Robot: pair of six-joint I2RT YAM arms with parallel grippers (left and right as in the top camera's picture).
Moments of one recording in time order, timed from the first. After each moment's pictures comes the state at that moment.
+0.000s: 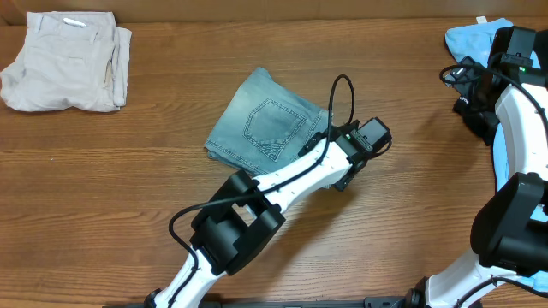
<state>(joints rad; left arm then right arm) -0.91 2.25 1.77 -0.93 -0.37 -0.19 -0.27 1.88 1.59 -0.78 0.10 0.52</state>
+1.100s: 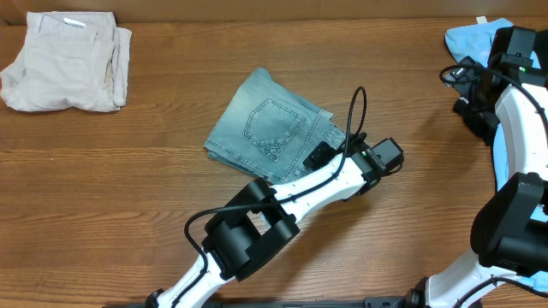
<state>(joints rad) -0.99 2.29 1.78 -0.95 -0.50 -0.27 -0.27 1.88 1.59 -0.78 0.10 0.52</state>
